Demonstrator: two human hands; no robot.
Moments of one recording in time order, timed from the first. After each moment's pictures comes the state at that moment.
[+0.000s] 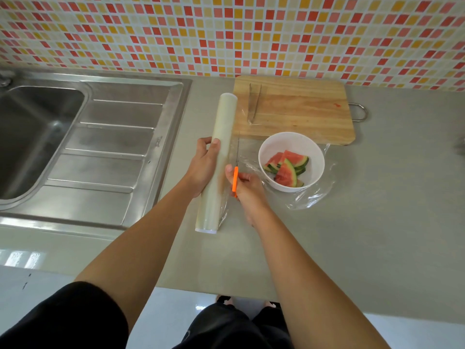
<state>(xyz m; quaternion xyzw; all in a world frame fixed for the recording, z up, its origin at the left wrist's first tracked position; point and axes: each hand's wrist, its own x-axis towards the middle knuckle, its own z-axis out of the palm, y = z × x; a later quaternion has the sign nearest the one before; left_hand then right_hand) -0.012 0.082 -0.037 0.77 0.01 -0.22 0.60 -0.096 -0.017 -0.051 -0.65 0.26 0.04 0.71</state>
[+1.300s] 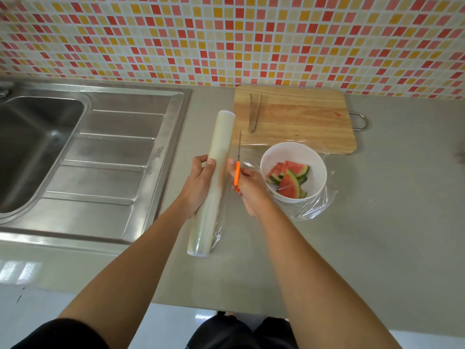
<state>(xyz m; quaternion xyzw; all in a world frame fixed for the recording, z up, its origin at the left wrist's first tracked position) -0.021 0.105 -0.046 0.79 0.01 -0.23 0.57 -0.054 -0.022 -0.052 -0.64 0.29 0.04 0.71</state>
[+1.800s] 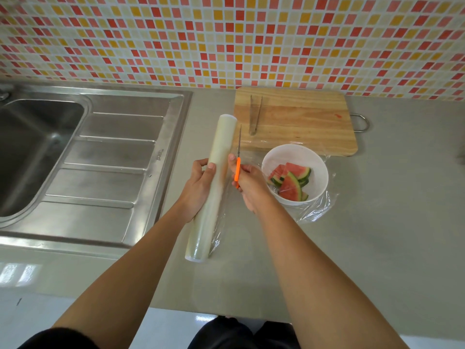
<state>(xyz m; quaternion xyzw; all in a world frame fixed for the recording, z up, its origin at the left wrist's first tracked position) -0.019 0.112 -0.052 0.78 0.00 -0.25 0.57 -0.040 -0.024 -0.048 -0.63 0.29 0.04 0.72</state>
